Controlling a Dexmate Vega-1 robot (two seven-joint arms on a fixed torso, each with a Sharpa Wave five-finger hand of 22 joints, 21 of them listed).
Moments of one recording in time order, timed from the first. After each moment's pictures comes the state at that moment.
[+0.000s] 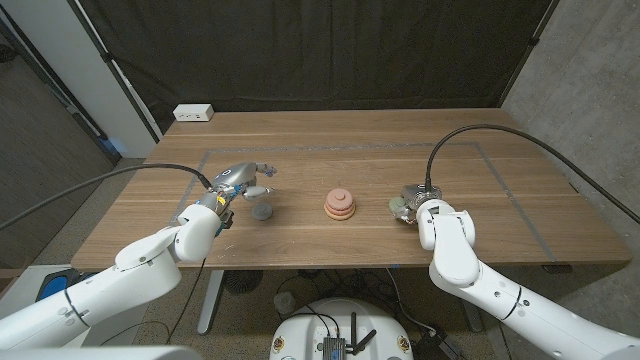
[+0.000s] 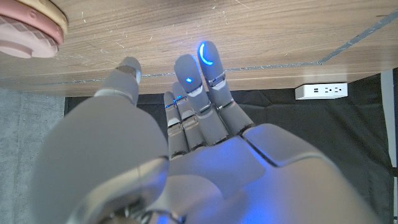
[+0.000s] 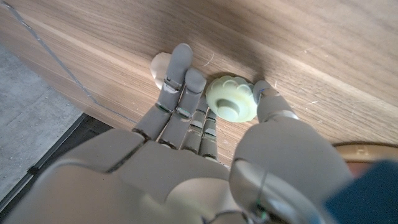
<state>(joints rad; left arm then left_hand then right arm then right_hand) 1.29 1.05 0.33 -2.19 0.31 0.42 0.31 0.92 -0.01 0.34 -0.16 0.33 0.55 0.00 0.22 0.23 0.61 -0.13 0.23 0.47 1.03 -0.17 1.42 0.50 0.73 -0.08 1.52 0.19 -1.00 -0.69 -0.75 -2.12 -1.34 -0.92 0.76 0.83 -0.02 0.40 -0.16 0.32 0.39 -0.03 0.24 0.28 0.44 -0.09 0.23 0.57 0.94 -0.13 1.29 1.11 0.82 -0.10 1.49 0.18</state>
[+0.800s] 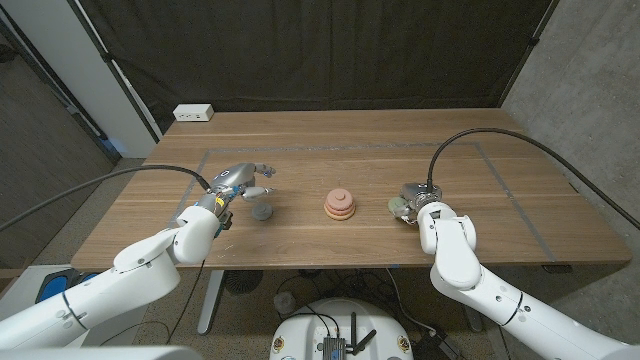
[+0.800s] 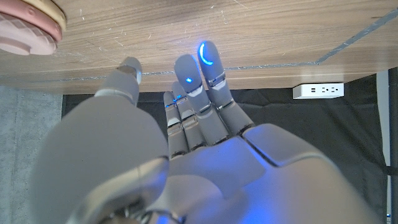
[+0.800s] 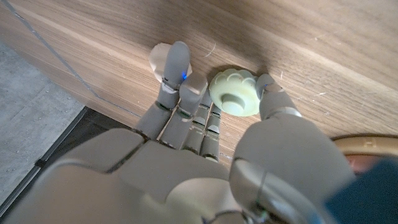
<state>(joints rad) 1.31 1.05 0.31 -2.19 0.30 0.42 0.33 0.92 -0.01 0.34 -0.16 0.33 0.56 0.00 0.22 0.23 0.62 -0.13 0.23 0.47 1.03 -0.17 1.42 0.50 0.73 -0.08 1.52 0.19 -1.04 -0.67 -0.72 -2.12 -1.30 -0.90 0.65 0.82 0.02 0.43 -0.16 0.35 0.50 -0.04 0.29 0.27 0.58 -0.11 0.26 0.59 1.06 -0.18 1.39 1.22 0.92 -0.13 1.53 0.20</state>
